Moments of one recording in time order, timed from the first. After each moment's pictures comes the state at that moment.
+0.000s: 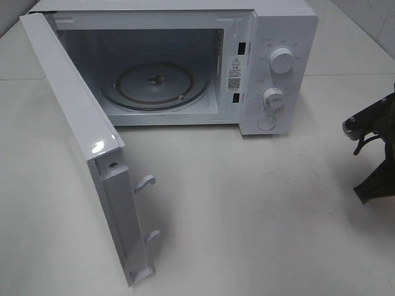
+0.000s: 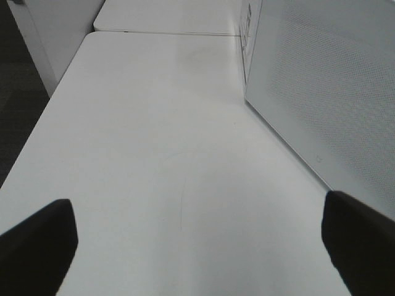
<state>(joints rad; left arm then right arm) 0.05 0.00 -0.50 -0.05 1.04 0.01 0.33 1.63 -0.64 -0.96 0.75 0.87</state>
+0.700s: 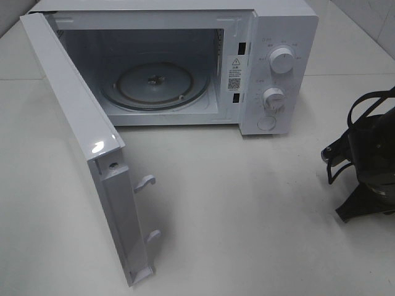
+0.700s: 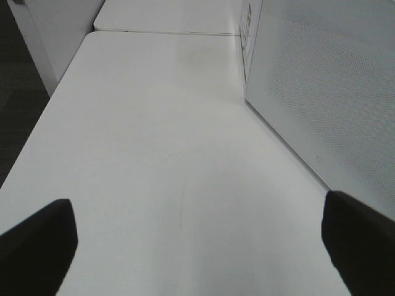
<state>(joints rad) 0.05 0.00 -0.50 -0.05 1.04 0.01 0.33 1.91 -0.64 -1.21 0.66 1.15</state>
